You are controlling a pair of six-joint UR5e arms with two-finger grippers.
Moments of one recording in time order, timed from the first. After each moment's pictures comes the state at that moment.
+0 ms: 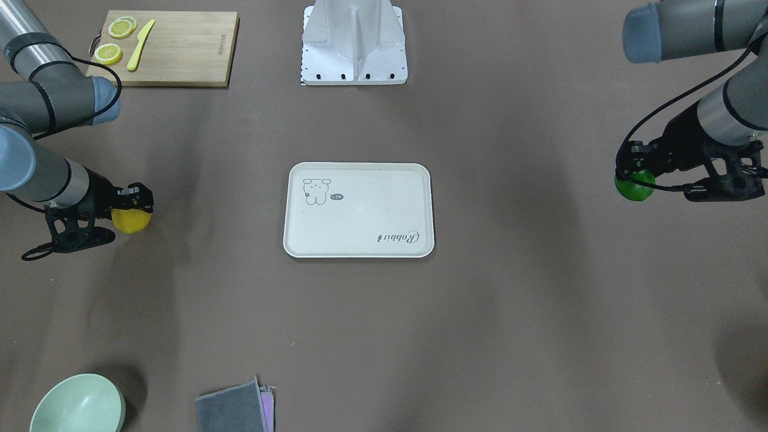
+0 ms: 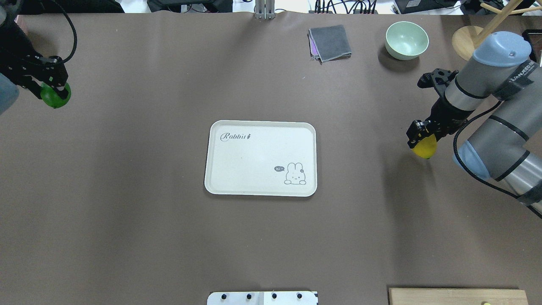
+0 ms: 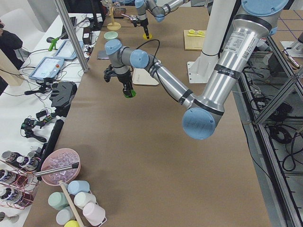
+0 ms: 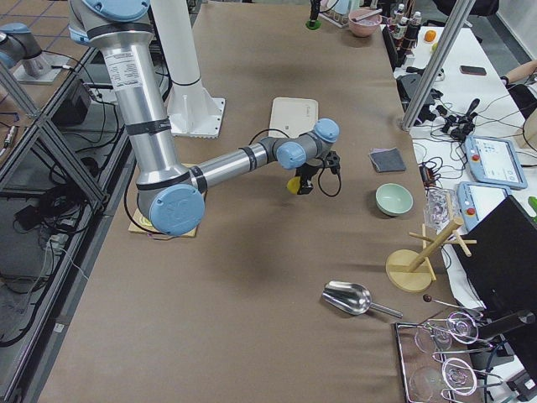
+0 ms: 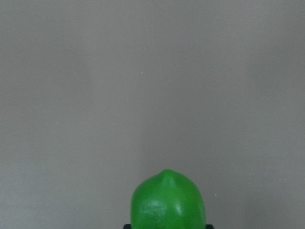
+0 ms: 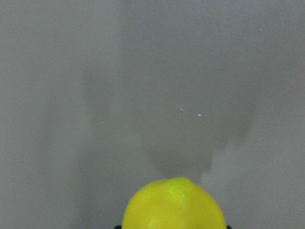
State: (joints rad) left arm -1.16 -2.01 -1.87 -1.07 -2.36 -0.46; right arm 0.94 -1.30 1.66 -1.48 2.34 0.51
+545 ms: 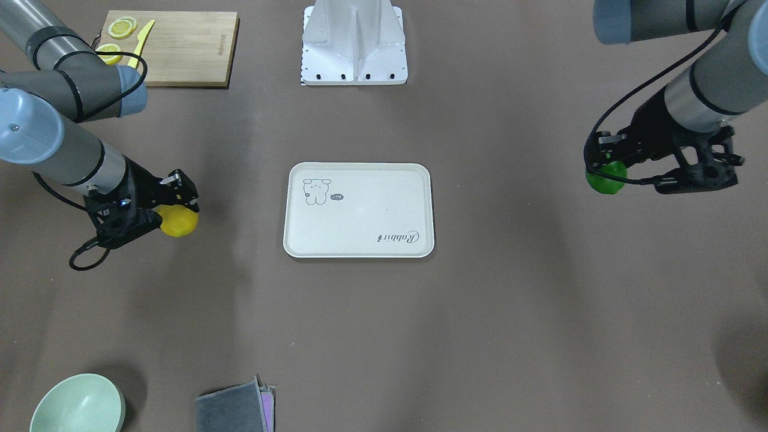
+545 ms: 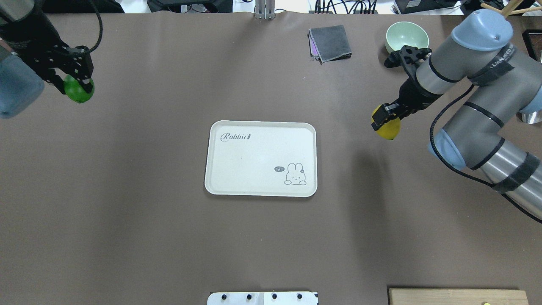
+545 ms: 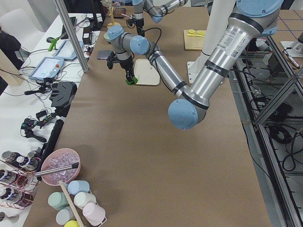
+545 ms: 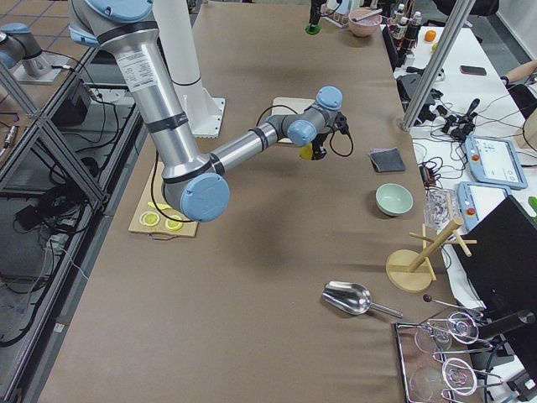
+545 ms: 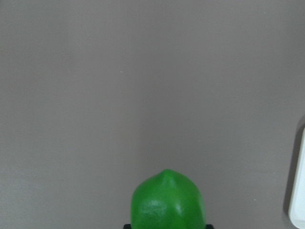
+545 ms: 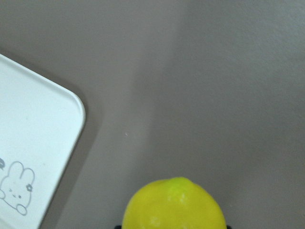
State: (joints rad) left arm -1.05 -2.12 -1.86 -1.04 -2.36 -0.66; right arm 0.89 -1.11 1.60 -1.32 2.33 0.51
